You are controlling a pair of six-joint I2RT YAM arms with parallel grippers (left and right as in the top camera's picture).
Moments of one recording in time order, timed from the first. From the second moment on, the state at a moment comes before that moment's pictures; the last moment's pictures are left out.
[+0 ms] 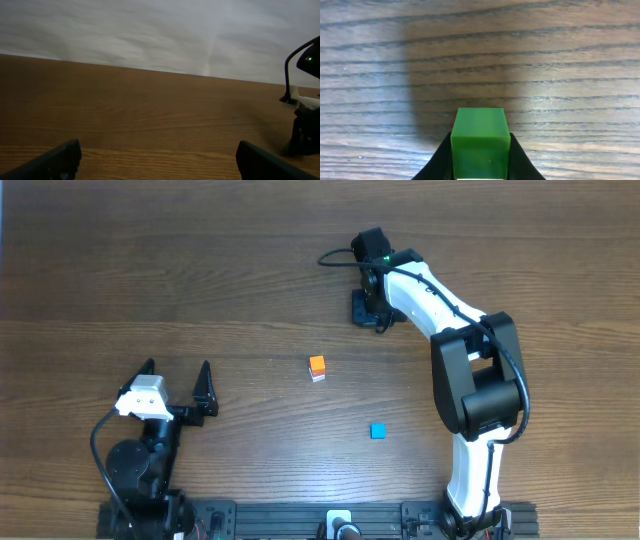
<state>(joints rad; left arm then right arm) 0.02 0.01 0.01 -0.07 0.11 -0.15 0.34 2.13 1.52 -0.83 0.03 0.31</state>
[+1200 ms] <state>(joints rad) 0.02 0.01 0.01 -0.07 0.11 -0.15 0.73 1.81 1.59 -1.19 0.11 0.64</state>
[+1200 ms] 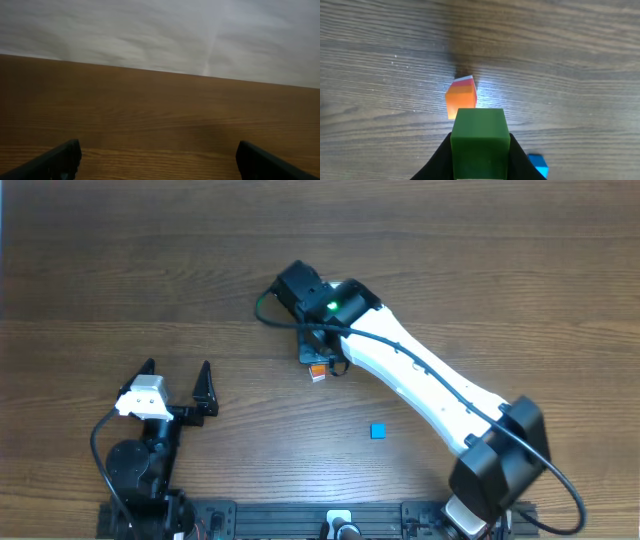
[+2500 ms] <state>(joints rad) 0.02 0.01 0.01 -0.07 0.11 -0.15 0.75 2.04 1.73 -1.31 0.02 0.78</state>
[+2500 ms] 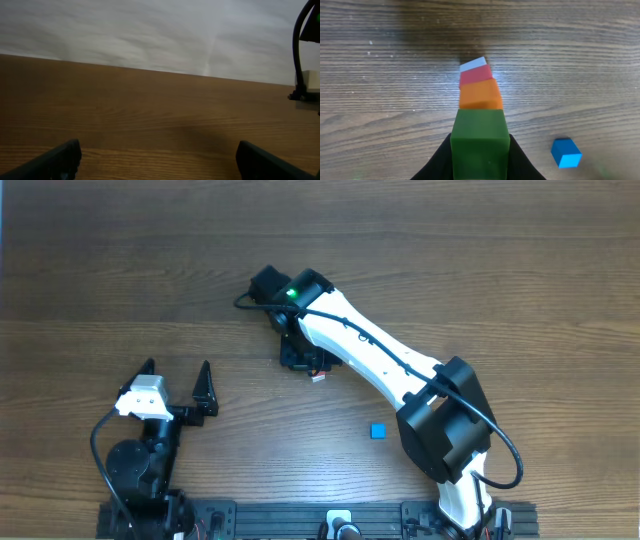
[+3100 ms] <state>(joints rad) 0.02 0.01 0.01 -0.07 0.11 -0.15 0.74 2.04 1.73 -1.28 0.02 0.80</state>
